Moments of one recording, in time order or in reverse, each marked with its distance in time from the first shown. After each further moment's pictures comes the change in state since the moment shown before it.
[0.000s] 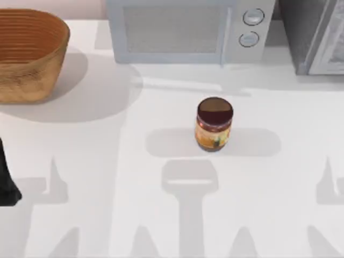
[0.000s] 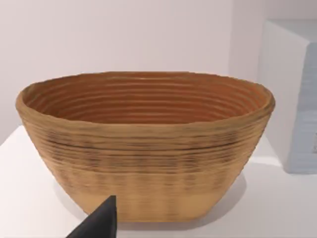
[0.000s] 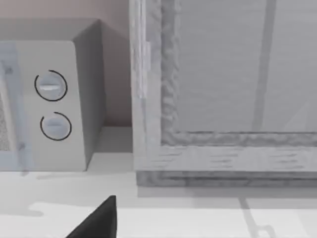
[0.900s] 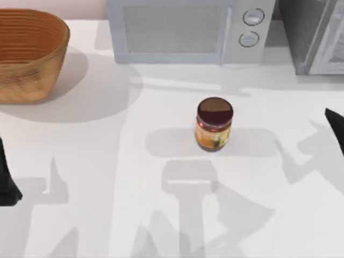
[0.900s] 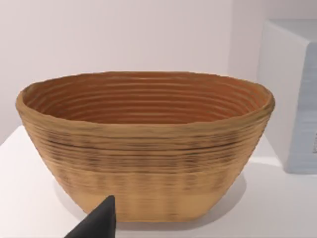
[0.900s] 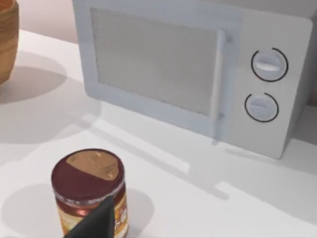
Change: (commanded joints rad) left arm 0.000 0.000 0.000 0.000 0.000 0.000; right arm 0.034 0.798 0.352 0.226 -0.497 -0.095
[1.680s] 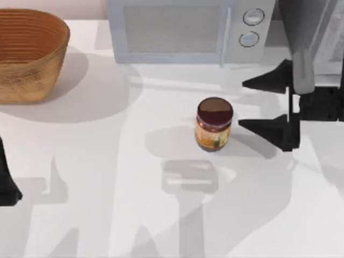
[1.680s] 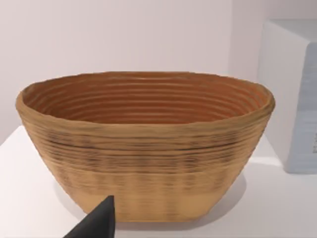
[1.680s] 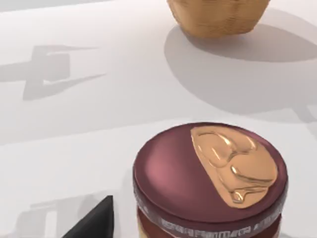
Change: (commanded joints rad) left arm 0.000 0.000 0.000 0.000 0.000 0.000; right arm 0.067 1.270 0.594 0.380 -0.724 -0.347
